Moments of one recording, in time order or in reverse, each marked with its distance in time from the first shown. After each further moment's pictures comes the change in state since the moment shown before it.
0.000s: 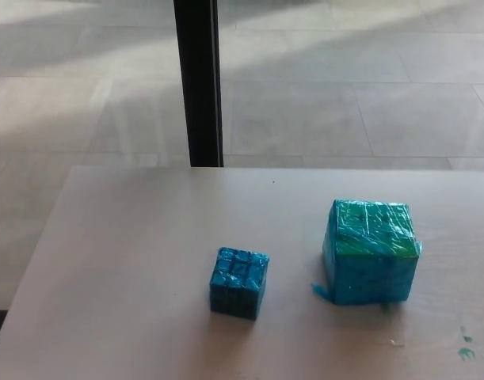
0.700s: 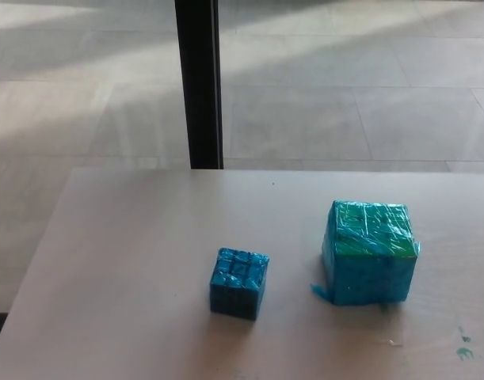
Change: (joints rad) left_arm 0.159 0.001 -0.173 0.244 -0.153 0.057 -0.032; right_arm -0.003 0.000 -0.016 0.040 0.001 -0.006 0.003
